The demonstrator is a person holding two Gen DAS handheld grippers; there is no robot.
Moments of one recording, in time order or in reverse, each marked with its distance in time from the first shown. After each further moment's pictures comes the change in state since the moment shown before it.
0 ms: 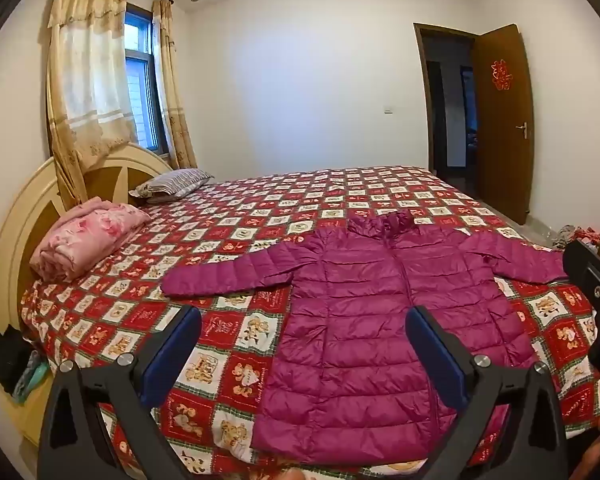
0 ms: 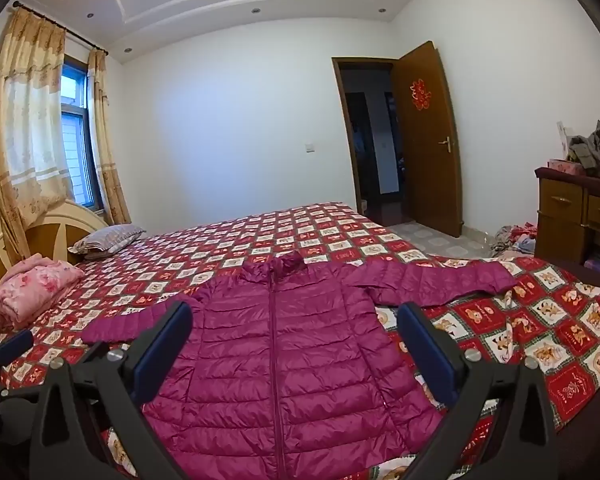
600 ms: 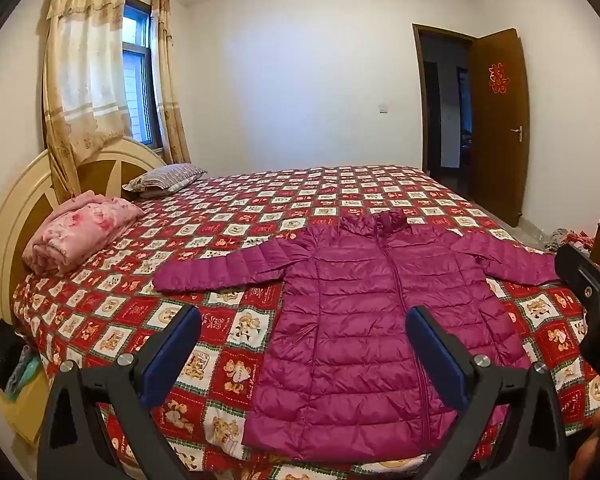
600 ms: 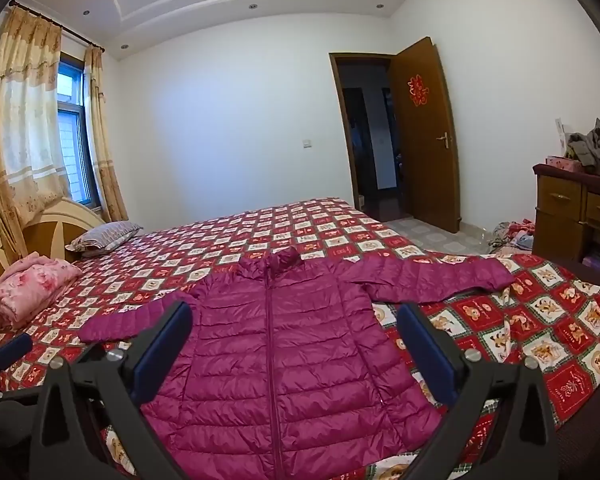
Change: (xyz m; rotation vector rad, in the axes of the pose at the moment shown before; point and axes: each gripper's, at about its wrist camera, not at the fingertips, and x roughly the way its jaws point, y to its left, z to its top) left arm -0.001 -0.001 -0.001 -0.023 0.014 -0.024; right arm 0.002 -0.001 0.000 0.010 0.019 0.001
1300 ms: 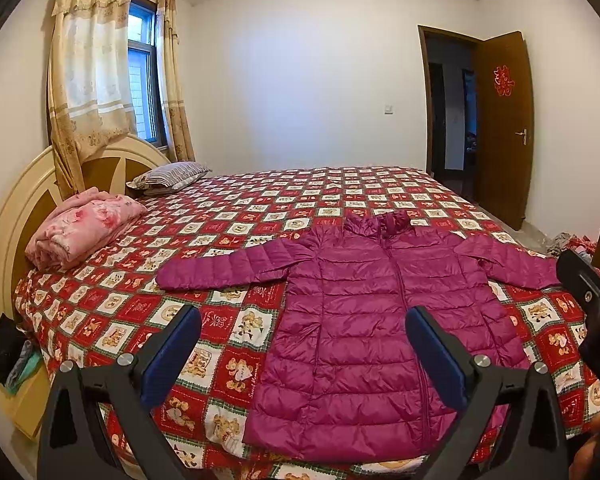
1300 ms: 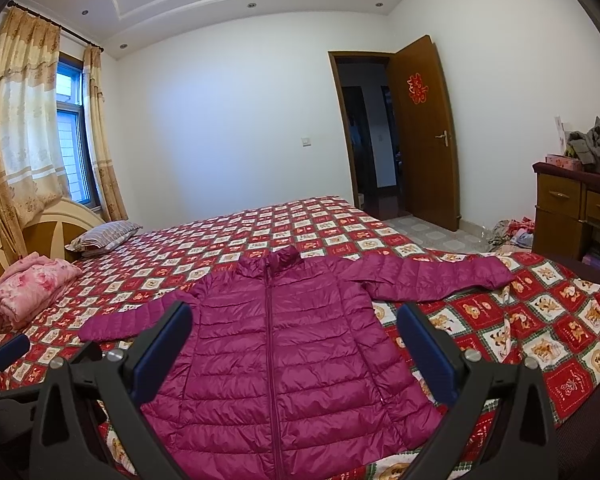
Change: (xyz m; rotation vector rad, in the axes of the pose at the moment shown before) left arm 0.000 0.005 0.004 -0.016 0.003 0.012; right arm 0.000 -0.003 -0.004 0.010 0.008 -0.004
